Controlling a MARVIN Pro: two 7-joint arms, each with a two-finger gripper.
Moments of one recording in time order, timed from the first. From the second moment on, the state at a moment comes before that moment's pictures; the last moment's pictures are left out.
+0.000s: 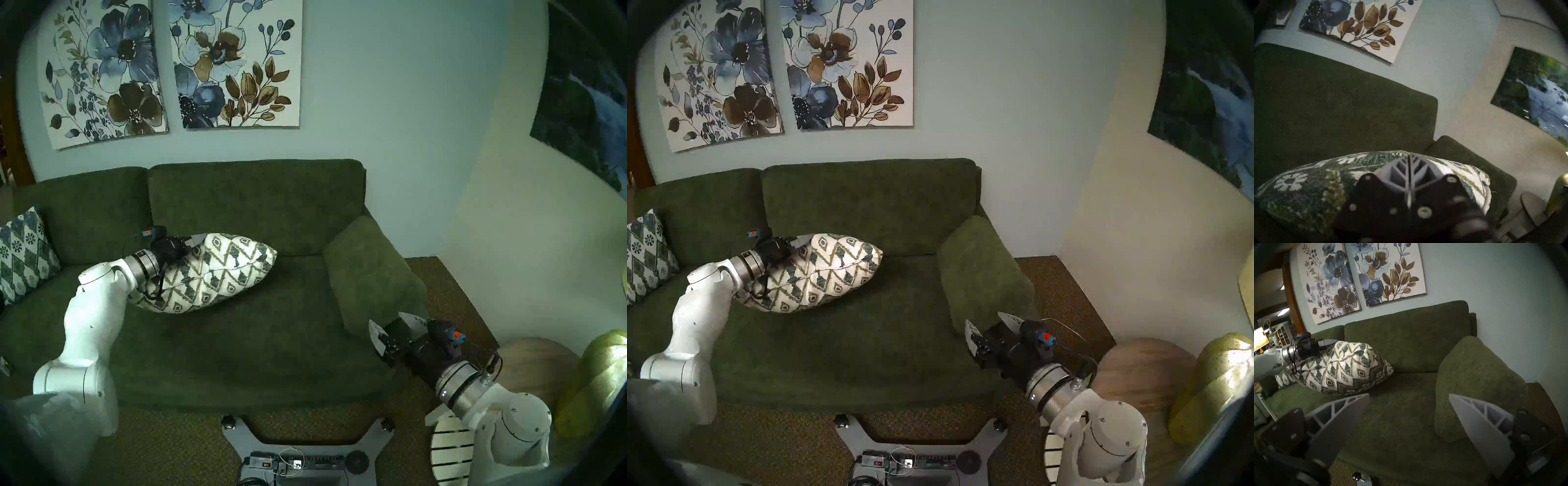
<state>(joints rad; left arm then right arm) 1.08 -1.09 -1.80 -0.81 -0.41 0.27 -1.11 -2.32 -1.80 1.88 -2.33 0.03 0.29 0.80</state>
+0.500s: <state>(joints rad) 1.11 -1.19 -1.76 -0.98 -0.43 0.55 -1.14 -2.32 -1.80 1.88 -2.33 0.03 0.29 0.80</state>
